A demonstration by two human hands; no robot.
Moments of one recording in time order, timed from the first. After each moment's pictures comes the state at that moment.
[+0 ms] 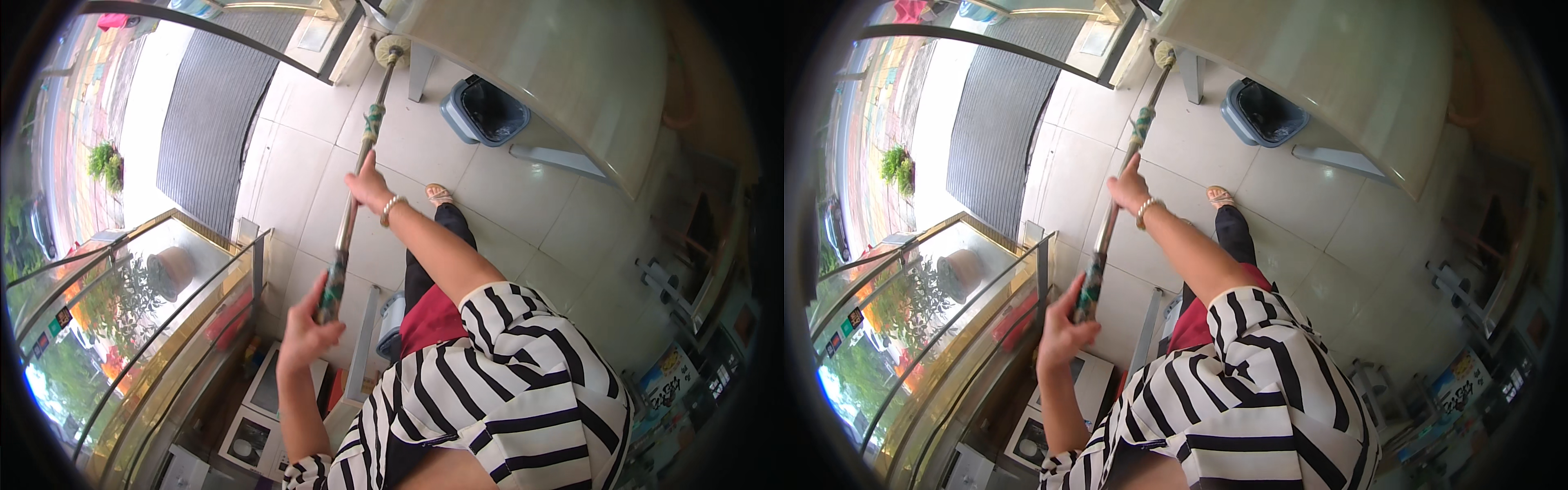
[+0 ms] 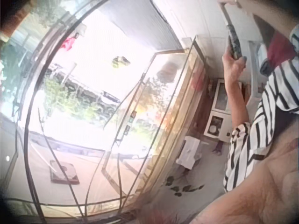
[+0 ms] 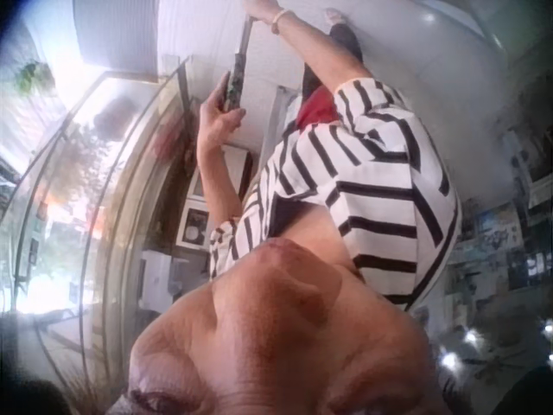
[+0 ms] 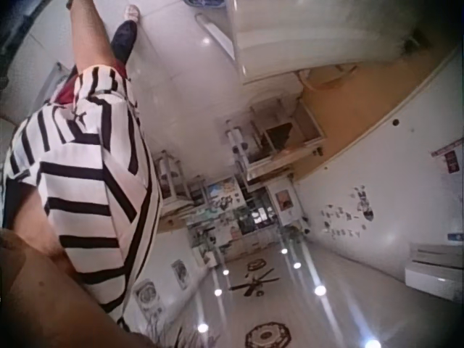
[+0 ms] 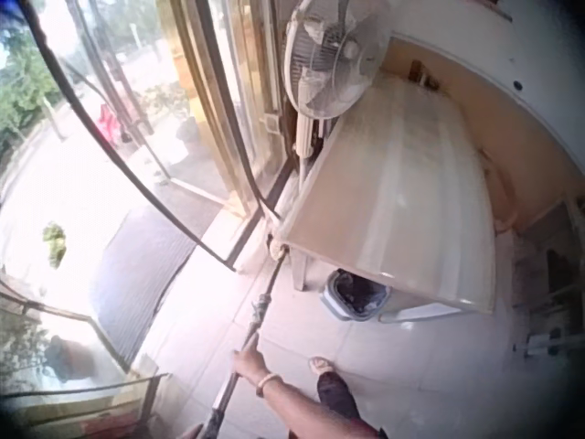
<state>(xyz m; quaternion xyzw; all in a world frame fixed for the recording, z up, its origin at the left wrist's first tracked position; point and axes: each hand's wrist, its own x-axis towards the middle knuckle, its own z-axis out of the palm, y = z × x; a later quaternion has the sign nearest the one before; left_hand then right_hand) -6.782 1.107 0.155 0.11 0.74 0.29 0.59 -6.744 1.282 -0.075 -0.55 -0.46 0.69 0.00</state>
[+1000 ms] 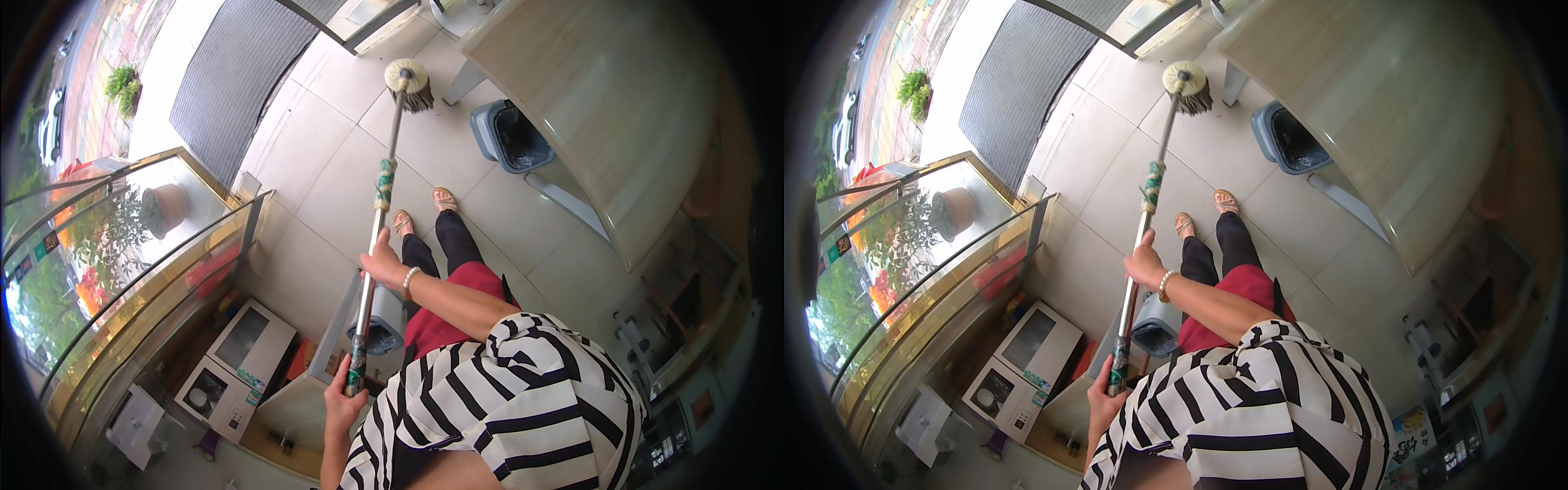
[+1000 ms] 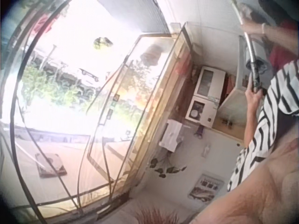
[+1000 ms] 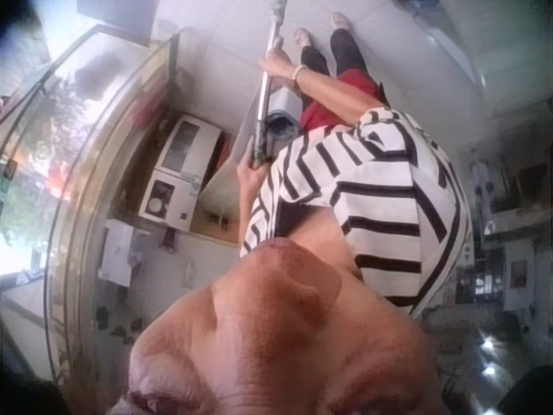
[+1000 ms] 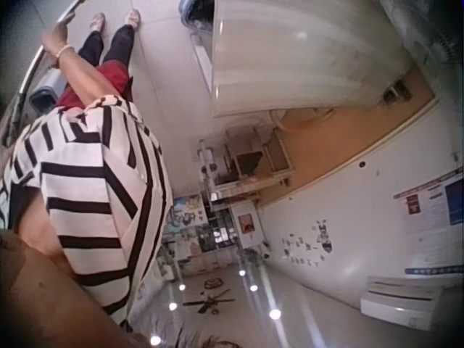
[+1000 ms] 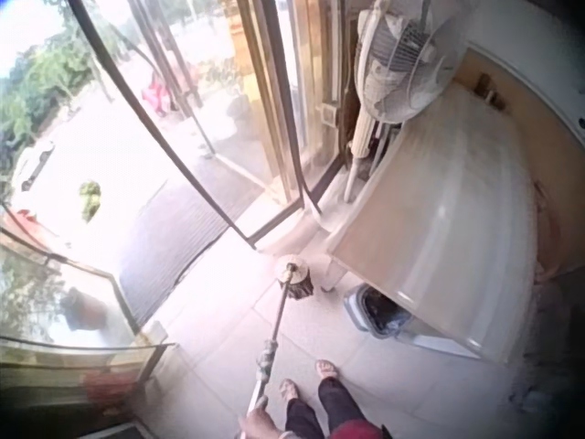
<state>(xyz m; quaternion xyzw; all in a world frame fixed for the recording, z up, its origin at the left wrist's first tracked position) -6.627 1.021 0.195 -0.05 0.84 0.29 0.45 -6.669 1.195 -0.035 -0.46 -0.39 0.77 -0.19</state>
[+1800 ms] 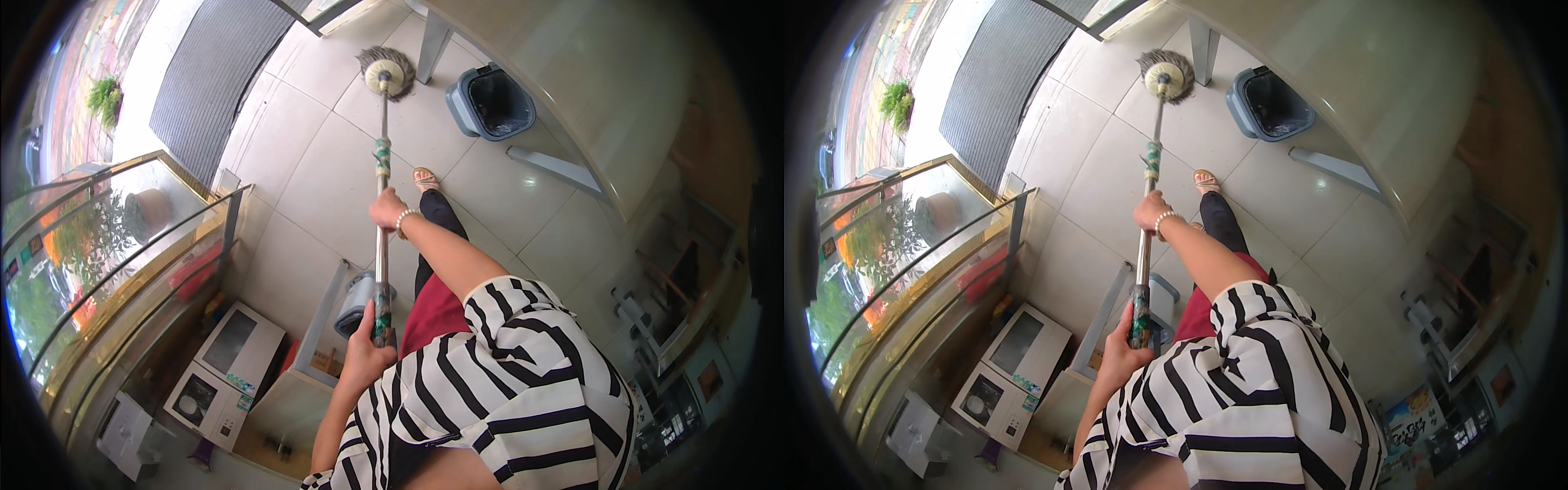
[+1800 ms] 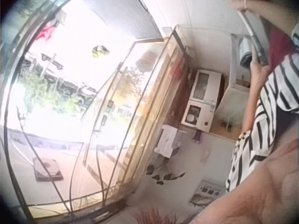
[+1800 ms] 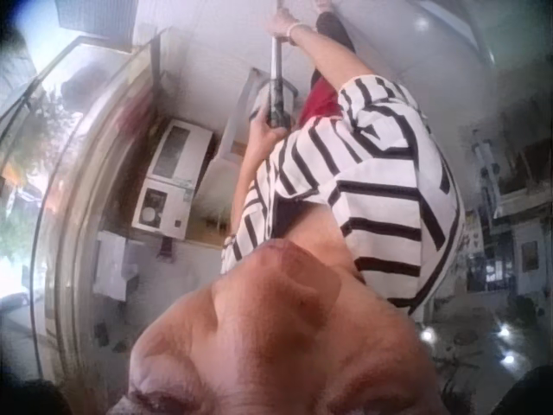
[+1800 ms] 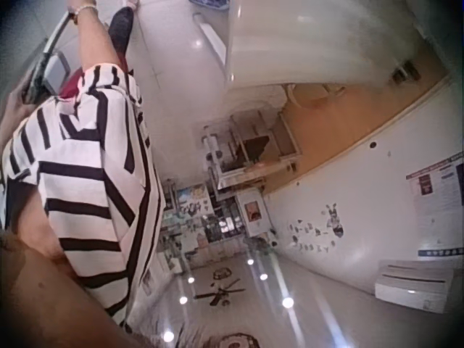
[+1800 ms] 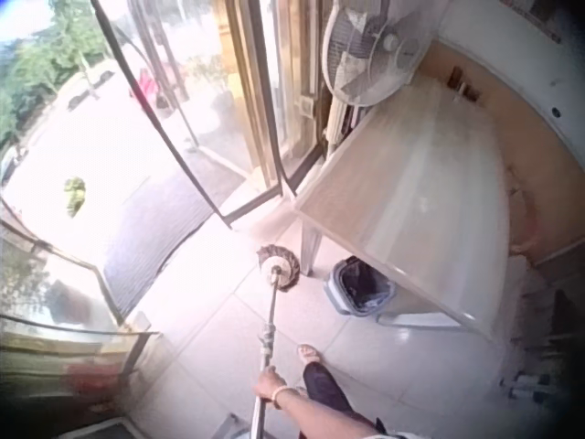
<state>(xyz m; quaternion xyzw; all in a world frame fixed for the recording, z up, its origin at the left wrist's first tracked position) -6.593 1.059 0.141 0.01 0.75 0.30 0.59 -6.629 1.227 -0.098 -0.50 -0.53 0.59 -0.36</state>
